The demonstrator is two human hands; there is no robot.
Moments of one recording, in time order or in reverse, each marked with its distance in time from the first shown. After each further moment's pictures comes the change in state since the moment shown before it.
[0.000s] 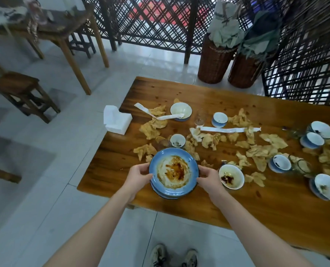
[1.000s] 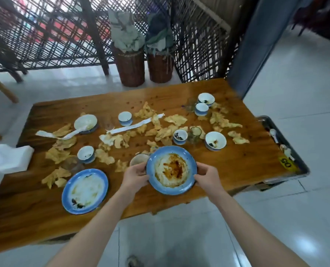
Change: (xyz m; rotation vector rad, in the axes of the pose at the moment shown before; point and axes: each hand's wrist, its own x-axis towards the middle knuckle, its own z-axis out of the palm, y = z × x) left_hand -0.073 0.077 0.241 0.080 -0.355 0.186; right_hand -0.115 0.093 -0.228 0.287 0.379 -0.100
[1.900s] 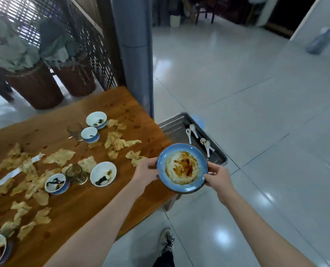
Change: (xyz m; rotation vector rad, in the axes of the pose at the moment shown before) left_hand 0.110 0.114 0.436 0.158 -0.380 0.068; right_hand 0.060 0.062 -0.413 0.148 0.472 0.156
